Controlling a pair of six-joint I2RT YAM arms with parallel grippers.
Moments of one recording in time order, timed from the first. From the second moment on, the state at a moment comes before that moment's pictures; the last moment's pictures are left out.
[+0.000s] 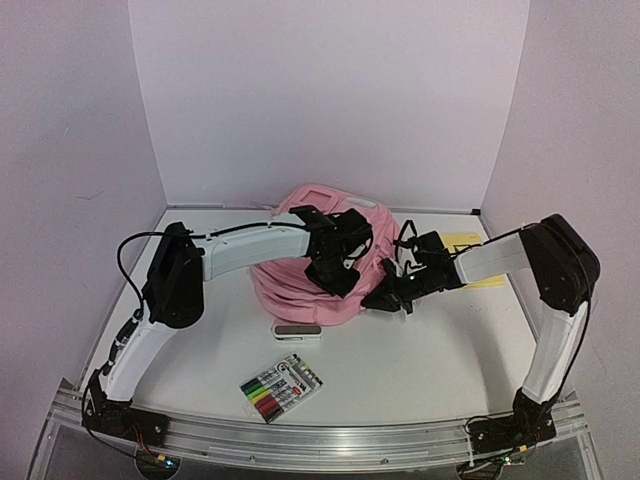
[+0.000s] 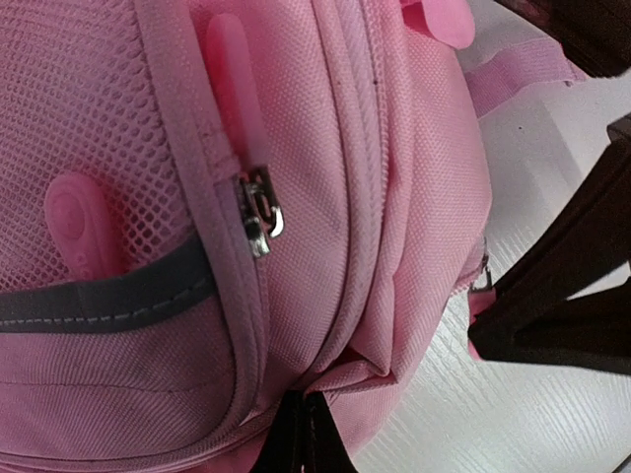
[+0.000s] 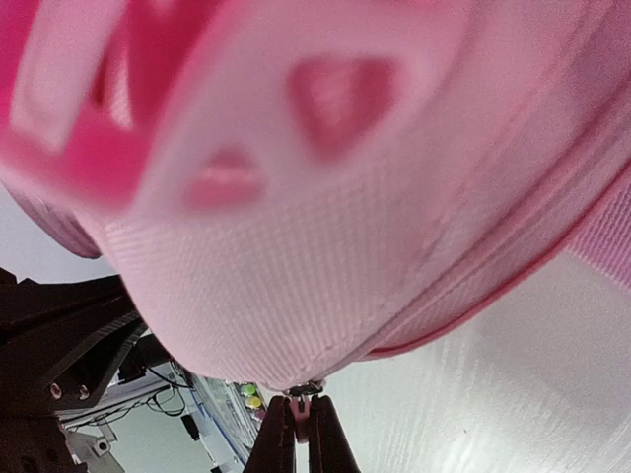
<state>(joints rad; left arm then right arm) -0.98 2.42 2.24 -1.00 -0.12 -0.25 0.47 1.93 1.02 -0.04 -0.76 0.75</state>
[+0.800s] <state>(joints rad) -0.90 2.17 1.86 -0.70 -0.03 -0.32 0.53 1.55 0.94 0.00 -0.66 0.62</state>
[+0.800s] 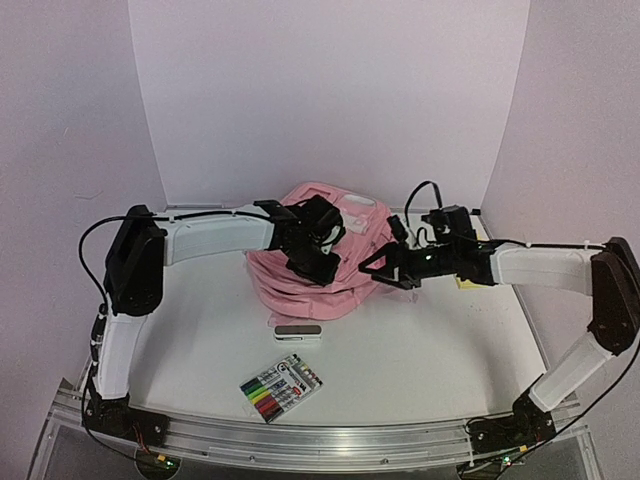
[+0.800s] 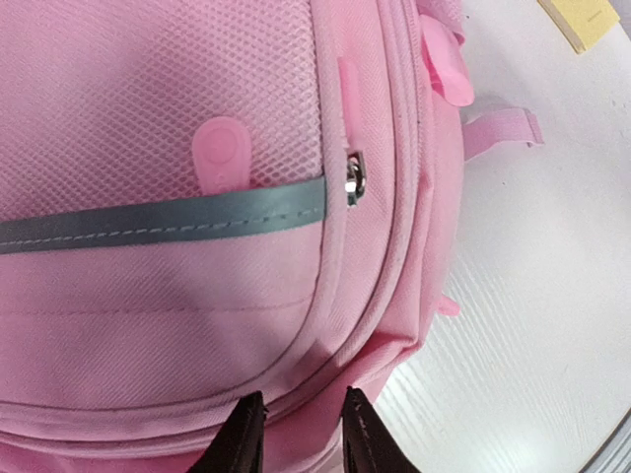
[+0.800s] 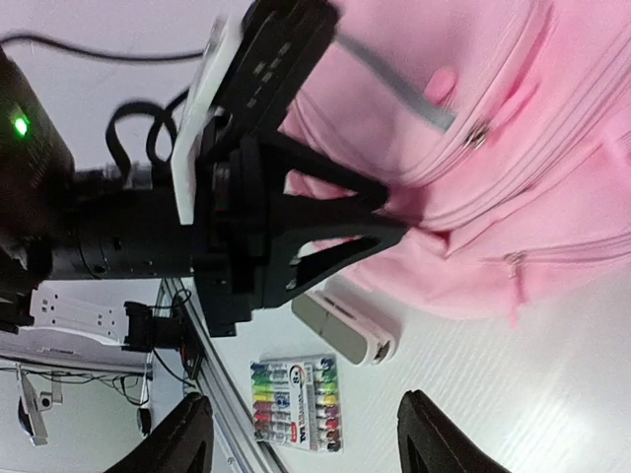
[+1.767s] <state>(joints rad) -1.07 2.35 2.07 -0.72 -0.05 -0.74 0.39 1.99 1.18 -0.13 -0.62 0.47</state>
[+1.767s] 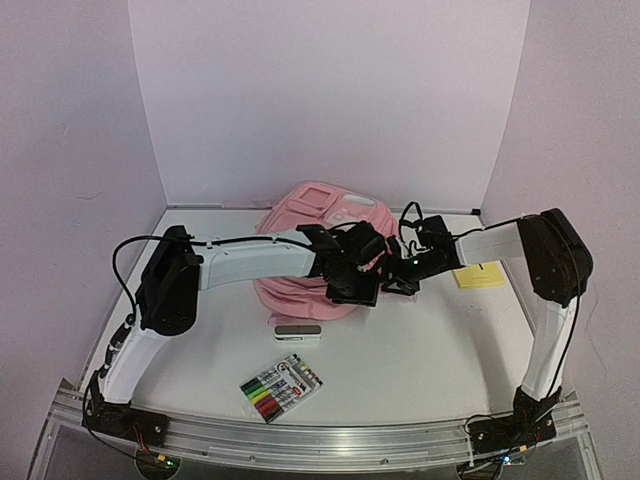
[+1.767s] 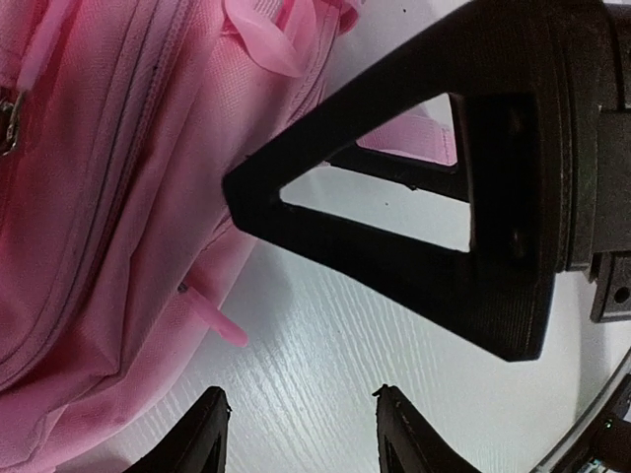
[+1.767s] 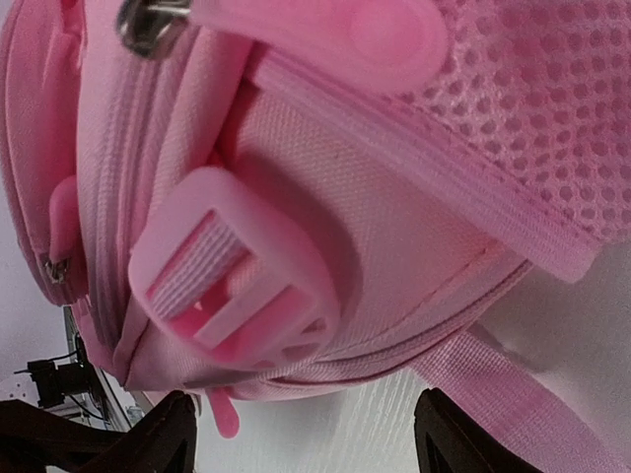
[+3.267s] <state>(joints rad) -1.01 2.44 2.11 -0.83 -0.17 -0.92 0.42 2.07 1.16 0.14 -0.64 0.72</state>
